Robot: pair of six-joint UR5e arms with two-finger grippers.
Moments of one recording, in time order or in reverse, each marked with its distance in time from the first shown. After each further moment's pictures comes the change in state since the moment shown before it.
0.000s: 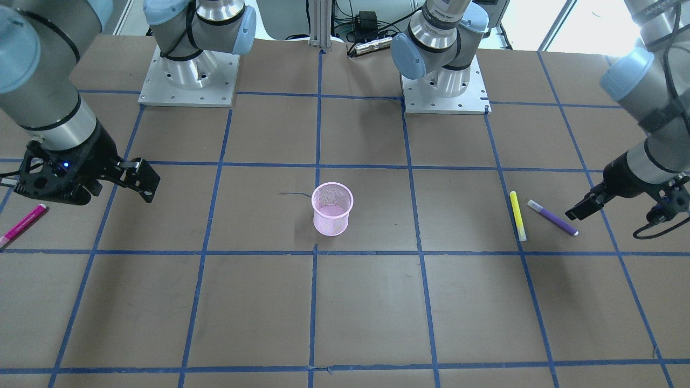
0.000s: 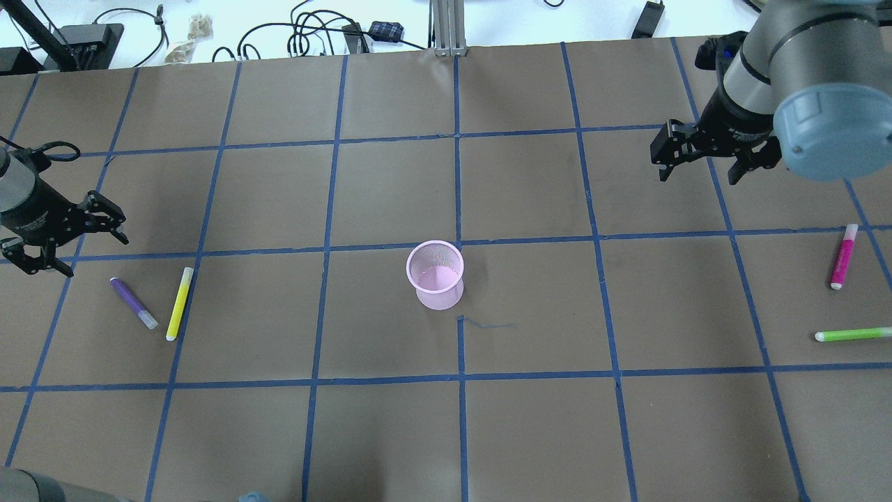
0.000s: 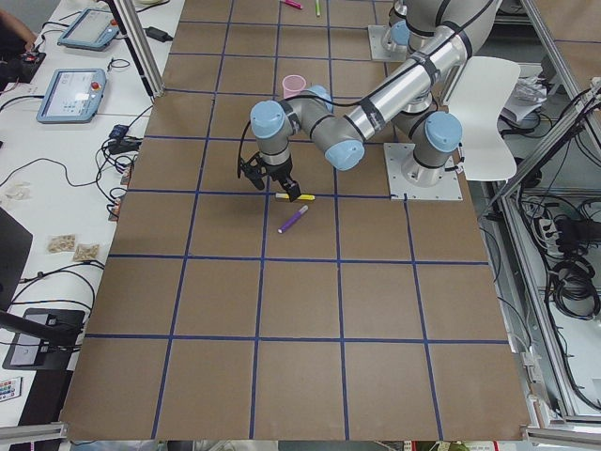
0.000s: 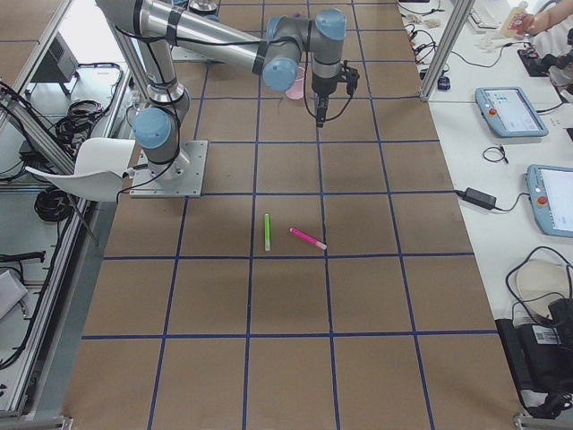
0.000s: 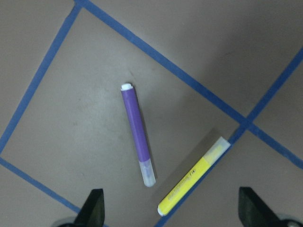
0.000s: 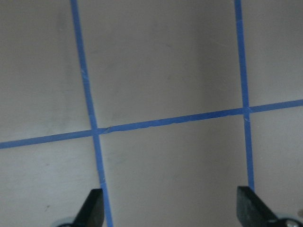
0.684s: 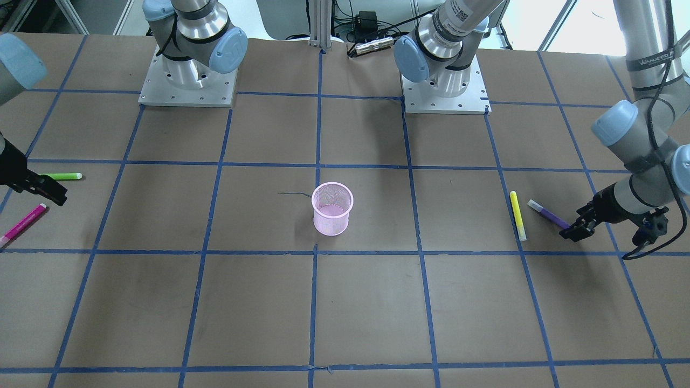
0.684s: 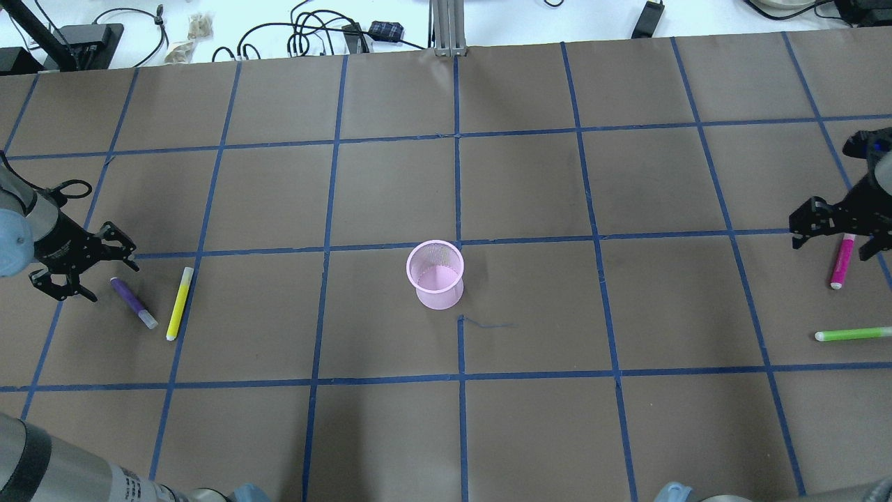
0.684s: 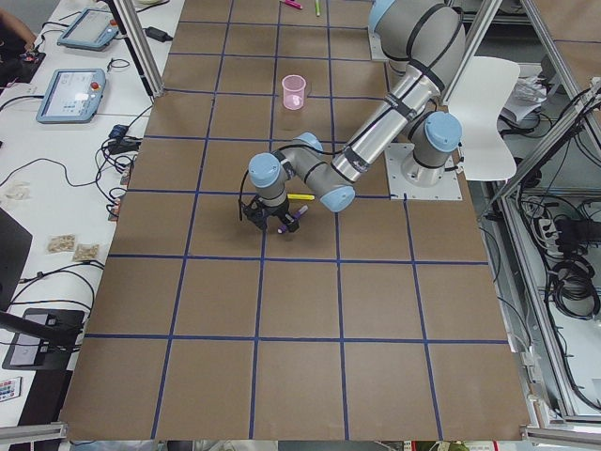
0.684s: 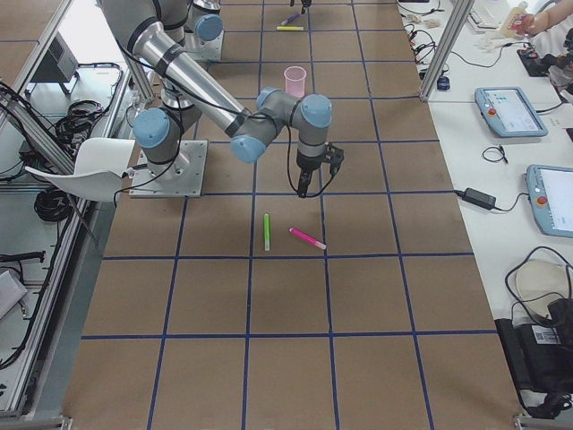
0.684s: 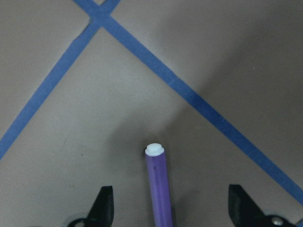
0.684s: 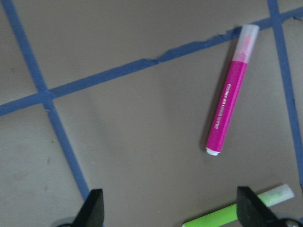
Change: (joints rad) left arm 0.056 -0.133 -0.041 0.115 0.000 -0.063; right arm -0.451 0.086 0.178 -0.212 -0.035 -0.269
